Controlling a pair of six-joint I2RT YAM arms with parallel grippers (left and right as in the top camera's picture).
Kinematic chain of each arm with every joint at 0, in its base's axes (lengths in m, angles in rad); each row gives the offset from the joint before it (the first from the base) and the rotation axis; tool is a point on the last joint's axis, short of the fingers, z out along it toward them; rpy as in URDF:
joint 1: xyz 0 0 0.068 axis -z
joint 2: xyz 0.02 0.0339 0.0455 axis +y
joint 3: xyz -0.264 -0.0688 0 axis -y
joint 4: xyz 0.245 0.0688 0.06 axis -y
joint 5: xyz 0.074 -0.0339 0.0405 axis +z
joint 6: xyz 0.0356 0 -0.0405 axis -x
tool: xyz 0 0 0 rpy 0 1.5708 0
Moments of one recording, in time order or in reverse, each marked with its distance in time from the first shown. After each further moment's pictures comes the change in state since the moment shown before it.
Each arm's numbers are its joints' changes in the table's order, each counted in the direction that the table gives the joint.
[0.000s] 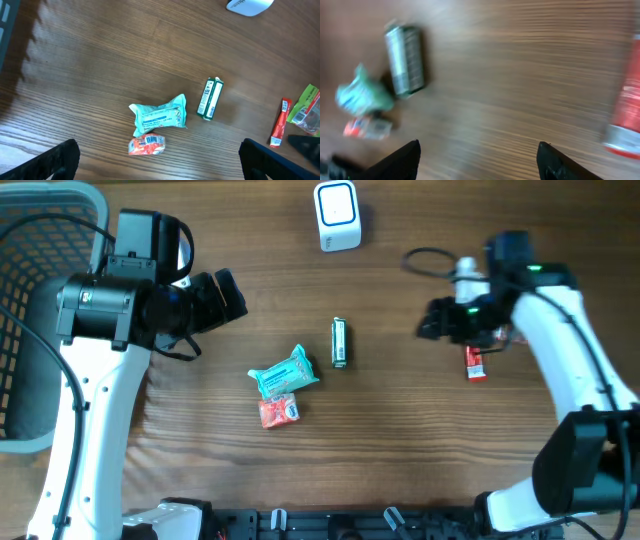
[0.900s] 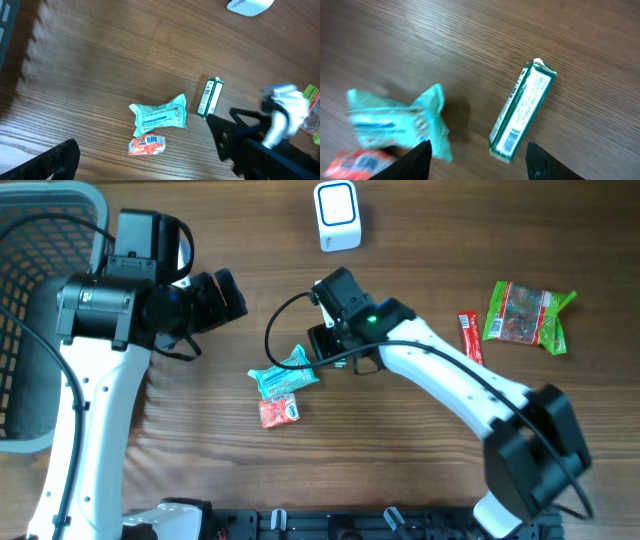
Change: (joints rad) left arm 0.000 0.000 0.000 0.000 0.000 0.000; right arm -0.573 0.119 0.000 0.401 -0.360 -0.179
